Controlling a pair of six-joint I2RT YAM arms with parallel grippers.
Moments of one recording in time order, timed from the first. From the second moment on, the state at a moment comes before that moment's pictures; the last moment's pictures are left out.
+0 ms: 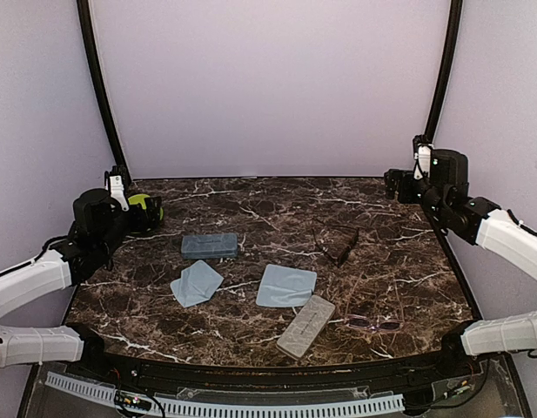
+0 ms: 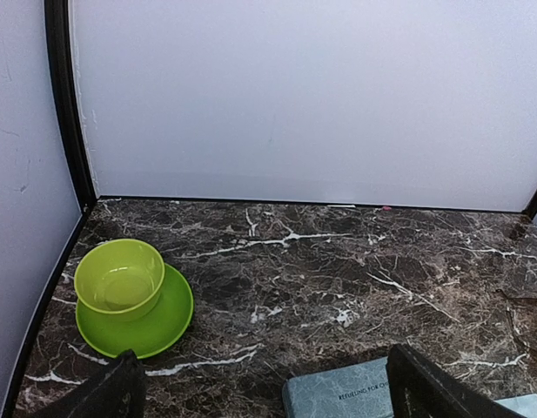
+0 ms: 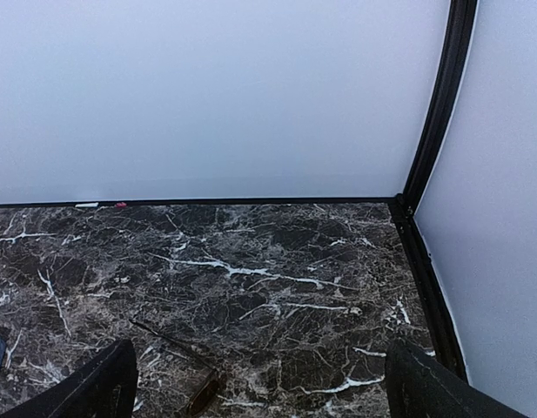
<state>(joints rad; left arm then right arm) -0.38 0.96 0.55 0.19 -0.29 -0.19 0.38 1.09 0.88 -0.11 0.31 0.13</state>
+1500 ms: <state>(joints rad) -1.26 1.69 1.04 0.01 -0.30 -0.14 0.50 1.22 0.94 -0.28 0.39 0.15</state>
